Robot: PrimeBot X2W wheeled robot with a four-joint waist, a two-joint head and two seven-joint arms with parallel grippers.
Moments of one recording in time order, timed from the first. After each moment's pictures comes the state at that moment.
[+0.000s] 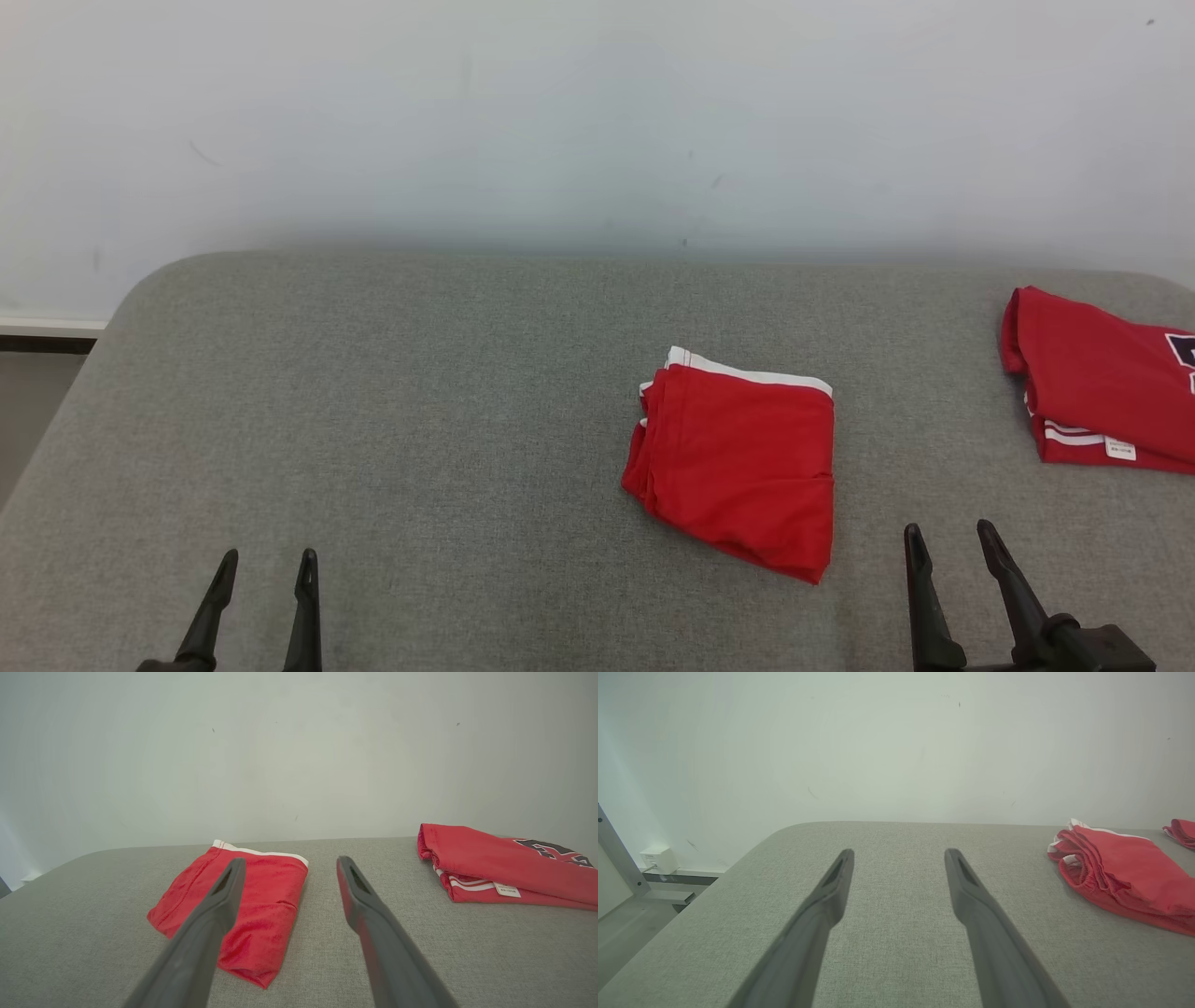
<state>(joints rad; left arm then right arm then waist) 0.04 0.15 0.02 0.15 -0.18 -0.13 -0.26 0.09 -0.06 0.01 0.11 0.15 0.13 -0.26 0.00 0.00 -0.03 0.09</state>
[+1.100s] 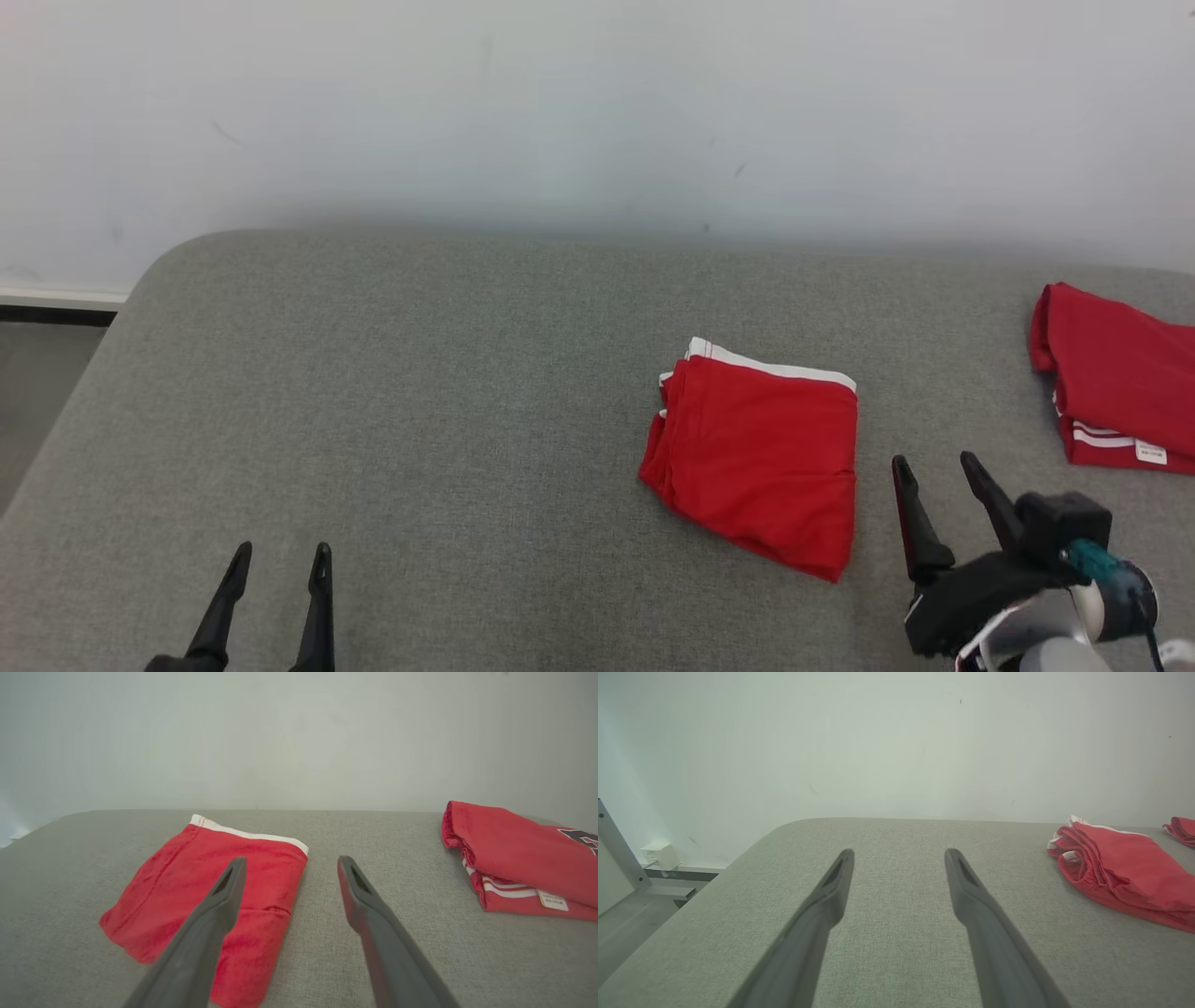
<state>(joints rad) 0.05 0.16 -0.01 0.13 -0.19 -0.13 -0.26 -0.14 -0.11 0.01 0.31 0.17 0.13 -0.09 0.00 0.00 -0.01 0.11</state>
